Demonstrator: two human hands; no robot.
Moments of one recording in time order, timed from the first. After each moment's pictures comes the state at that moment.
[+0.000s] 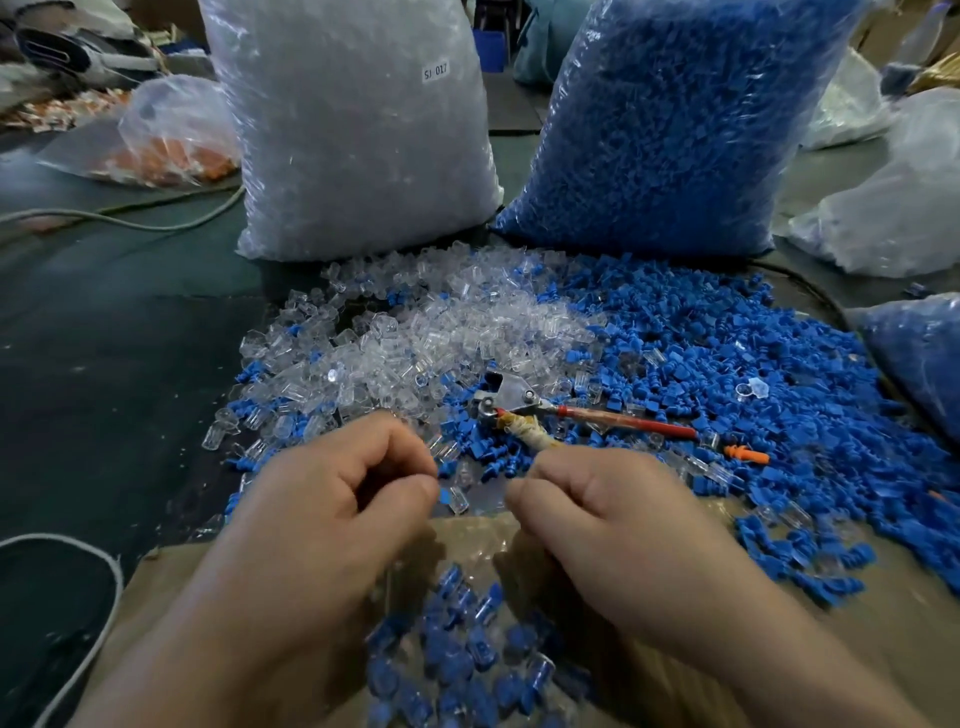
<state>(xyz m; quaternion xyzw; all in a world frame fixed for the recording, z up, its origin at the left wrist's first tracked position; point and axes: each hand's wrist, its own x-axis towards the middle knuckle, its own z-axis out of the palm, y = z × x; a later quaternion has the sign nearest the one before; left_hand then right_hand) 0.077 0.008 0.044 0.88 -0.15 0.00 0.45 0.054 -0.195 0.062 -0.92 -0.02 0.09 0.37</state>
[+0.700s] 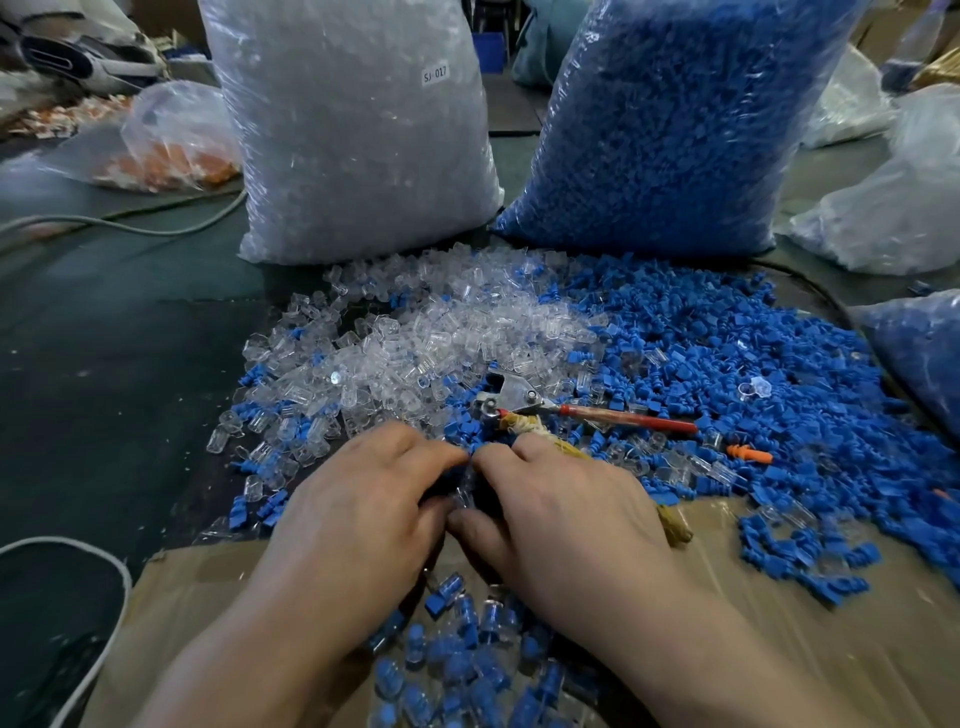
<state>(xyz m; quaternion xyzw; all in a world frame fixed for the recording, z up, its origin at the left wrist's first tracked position) 0.092 -0.003 0.023 0.96 -0.20 0.01 0.21 0.068 -0.171 0.028 -0.99 -0.12 -0.03 0.10</state>
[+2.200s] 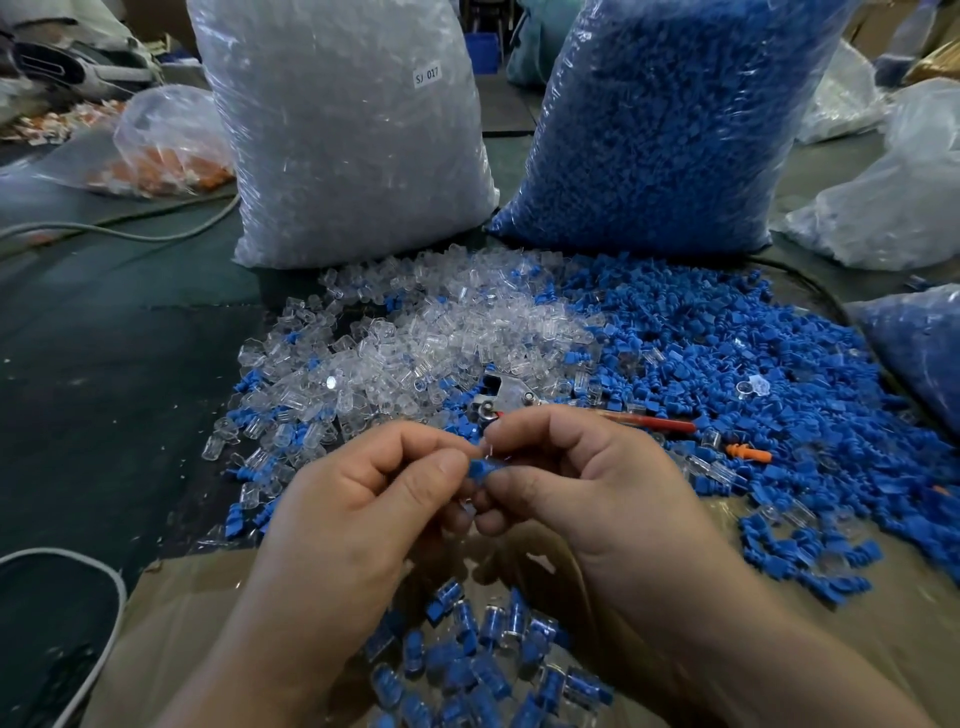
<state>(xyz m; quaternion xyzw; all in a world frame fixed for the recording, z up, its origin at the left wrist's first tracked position) 0.074 -0.014 0.033 0.72 -0.05 -0.07 0.69 0.062 -0.192 0.044 -0.65 -0.01 0.10 0.75</state>
